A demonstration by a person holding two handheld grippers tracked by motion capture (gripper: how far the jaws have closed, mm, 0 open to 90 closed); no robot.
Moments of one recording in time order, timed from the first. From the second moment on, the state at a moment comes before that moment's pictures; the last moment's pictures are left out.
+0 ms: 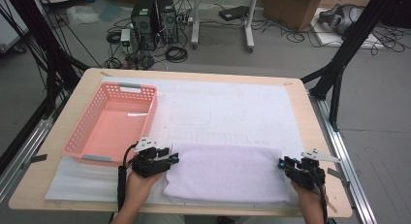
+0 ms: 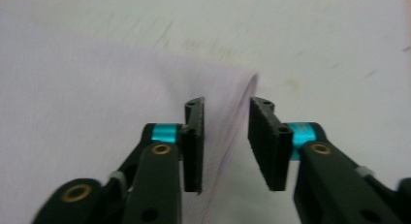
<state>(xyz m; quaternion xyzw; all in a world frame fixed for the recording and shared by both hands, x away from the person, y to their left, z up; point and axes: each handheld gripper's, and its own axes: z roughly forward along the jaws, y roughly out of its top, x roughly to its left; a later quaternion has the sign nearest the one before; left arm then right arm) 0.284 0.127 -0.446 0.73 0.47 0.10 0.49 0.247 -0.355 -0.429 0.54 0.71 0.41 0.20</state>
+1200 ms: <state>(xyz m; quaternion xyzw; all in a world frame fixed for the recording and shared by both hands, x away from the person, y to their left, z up) 0.366 0.094 -0.422 0.71 0.49 0.16 0.49 0.340 -0.356 -0.432 0.55 0.69 0.42 0.21</state>
